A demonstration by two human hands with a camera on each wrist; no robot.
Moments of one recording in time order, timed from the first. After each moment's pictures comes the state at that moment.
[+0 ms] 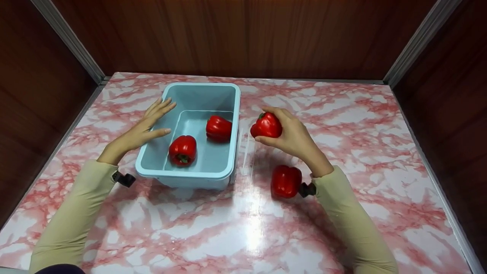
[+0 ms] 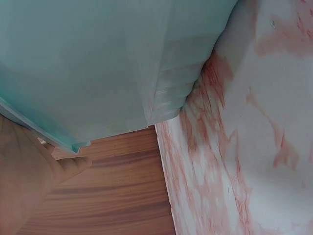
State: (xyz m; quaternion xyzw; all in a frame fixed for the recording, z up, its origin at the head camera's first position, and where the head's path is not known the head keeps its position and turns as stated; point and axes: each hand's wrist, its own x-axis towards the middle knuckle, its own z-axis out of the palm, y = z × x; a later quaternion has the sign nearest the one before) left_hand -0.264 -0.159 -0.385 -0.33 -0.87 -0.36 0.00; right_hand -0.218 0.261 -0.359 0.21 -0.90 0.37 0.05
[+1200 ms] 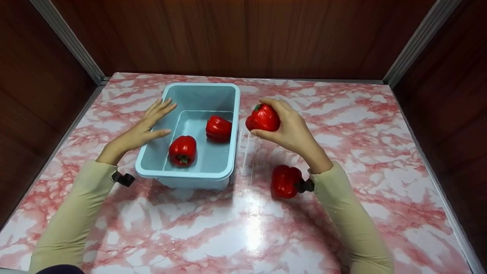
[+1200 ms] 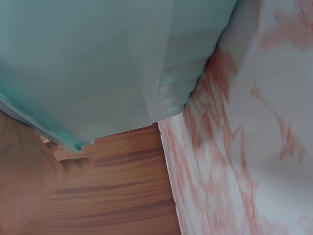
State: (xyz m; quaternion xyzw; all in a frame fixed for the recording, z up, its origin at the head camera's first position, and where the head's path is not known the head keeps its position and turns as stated) left_hand -0.266 -0.159 -0.385 -0.33 -0.88 -0.33 0.00; right_hand -0.216 0.251 -0.336 0.20 -0.90 0.38 0.07
